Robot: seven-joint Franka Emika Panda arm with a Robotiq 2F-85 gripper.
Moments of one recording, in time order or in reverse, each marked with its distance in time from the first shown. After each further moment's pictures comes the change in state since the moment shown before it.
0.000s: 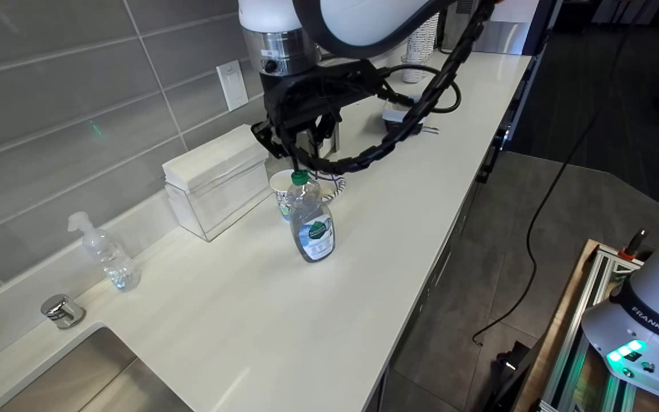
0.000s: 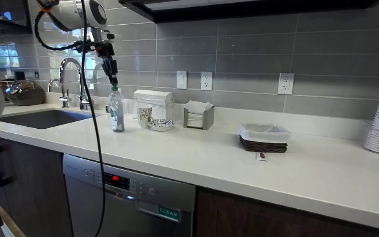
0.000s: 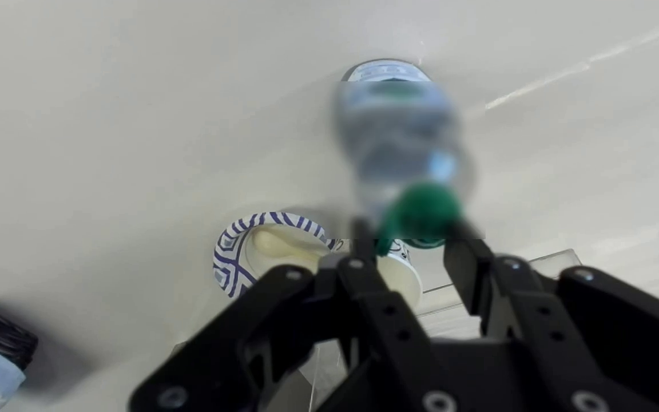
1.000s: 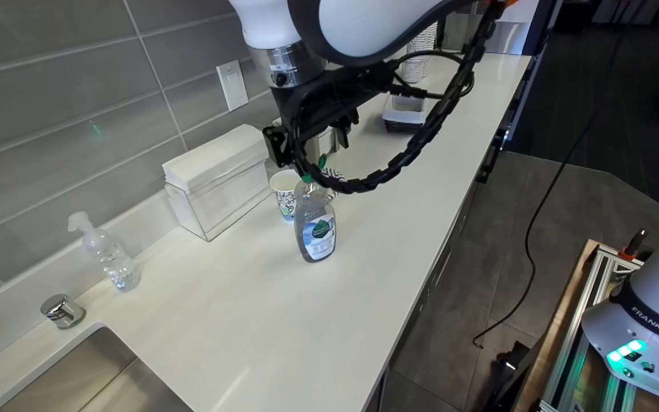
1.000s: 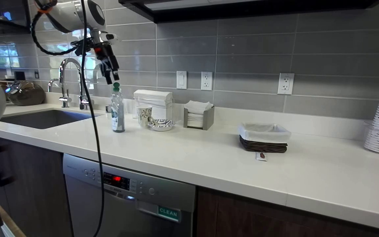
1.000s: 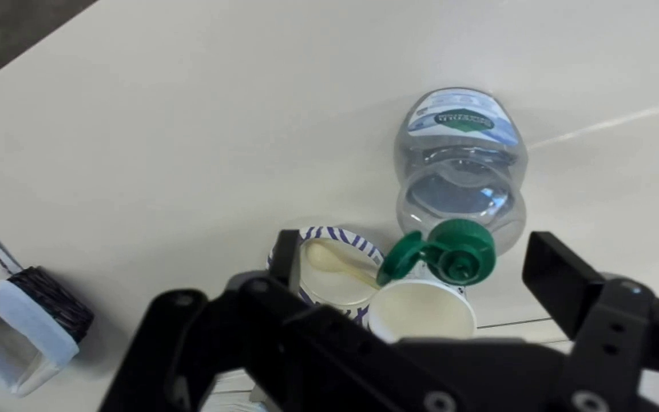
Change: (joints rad) arm 0.019 0.016 0.000 0.020 -0.064 -0.143 -0.043
